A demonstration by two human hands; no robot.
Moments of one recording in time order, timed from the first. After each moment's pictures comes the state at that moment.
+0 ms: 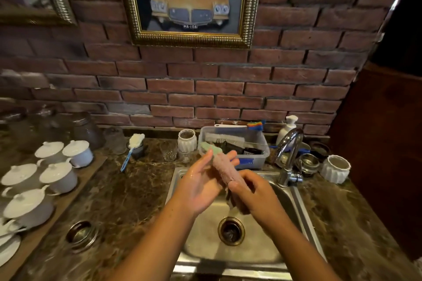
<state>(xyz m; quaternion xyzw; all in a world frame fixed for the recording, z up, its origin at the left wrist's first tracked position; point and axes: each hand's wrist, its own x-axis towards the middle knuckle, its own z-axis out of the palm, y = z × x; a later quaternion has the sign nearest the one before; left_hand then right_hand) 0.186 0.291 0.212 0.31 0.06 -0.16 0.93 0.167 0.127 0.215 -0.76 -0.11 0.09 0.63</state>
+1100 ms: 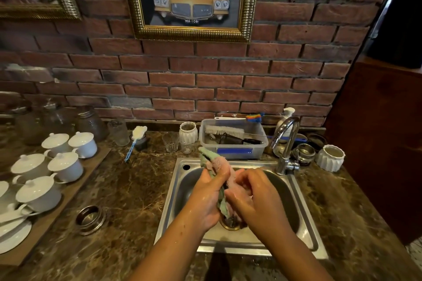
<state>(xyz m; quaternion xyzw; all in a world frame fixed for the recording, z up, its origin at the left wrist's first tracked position) 0.111 0.263 0.208 0.41 0.10 -0.11 0.90 0.108 0.125 0.202 -0.90 -0.16 -0.09 0.41</state>
